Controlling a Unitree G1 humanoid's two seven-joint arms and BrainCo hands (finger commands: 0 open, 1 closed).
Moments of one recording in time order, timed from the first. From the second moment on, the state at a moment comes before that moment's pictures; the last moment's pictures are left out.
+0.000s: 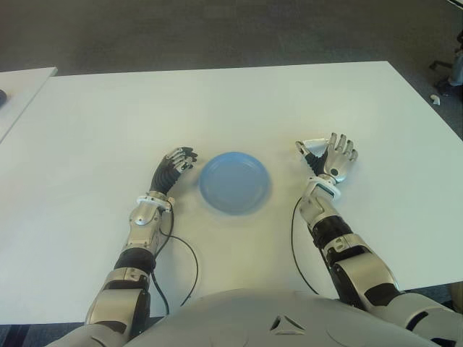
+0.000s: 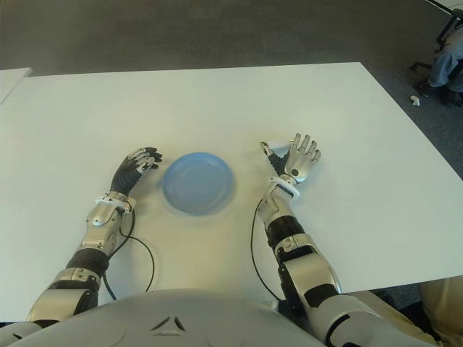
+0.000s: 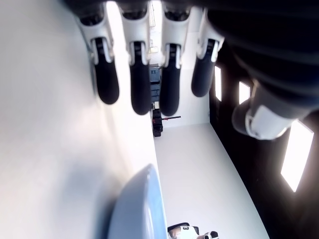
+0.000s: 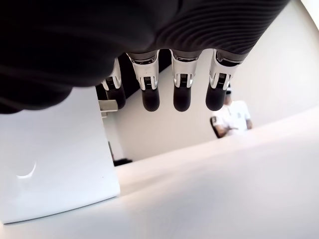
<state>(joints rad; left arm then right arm) -0.12 0.20 0.05 0.77 -0.10 -0.53 -0.27 -0.42 -0.12 0.24 0.77 -0.76 0.56 -0.78</state>
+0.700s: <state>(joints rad) -0.12 0.20 0.05 0.78 -0.10 -0.54 -0.27 -0.49 -0.10 0.28 0.90 -0.74 0.56 -0.76</state>
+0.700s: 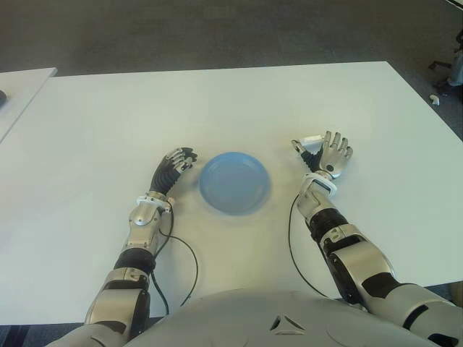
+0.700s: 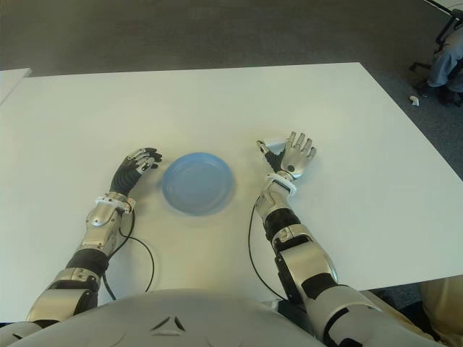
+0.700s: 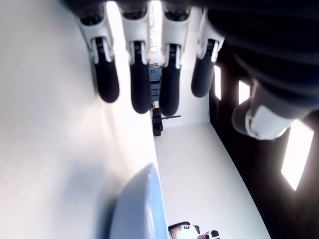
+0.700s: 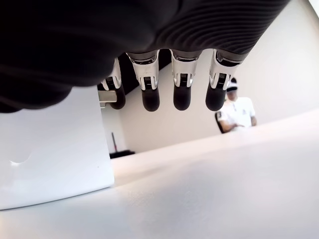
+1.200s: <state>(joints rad) -0.12 0.20 0.04 0.78 -0.10 -0.54 -0.27 -0.51 -0.10 0.31 0.92 -0.74 0.56 -0.74</state>
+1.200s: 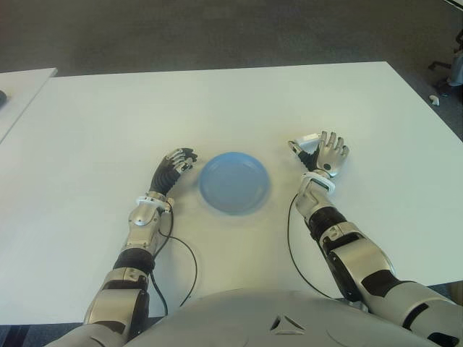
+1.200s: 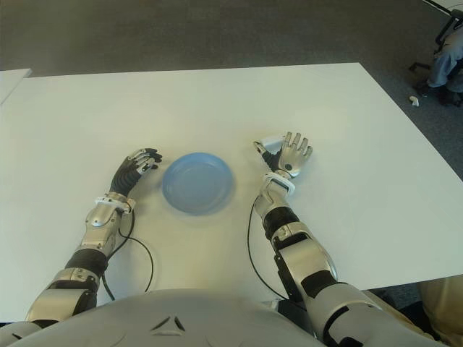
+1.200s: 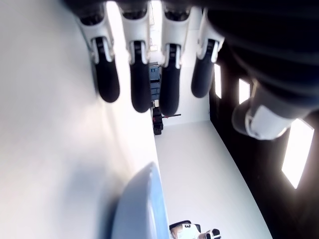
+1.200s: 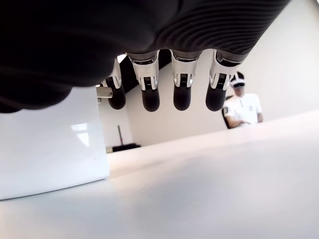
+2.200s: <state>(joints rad) -0.12 0.20 0.04 0.78 -0.10 -0.54 -0.26 -0.53 -0.10 0.32 0.96 -0.74 0.53 -0.74</state>
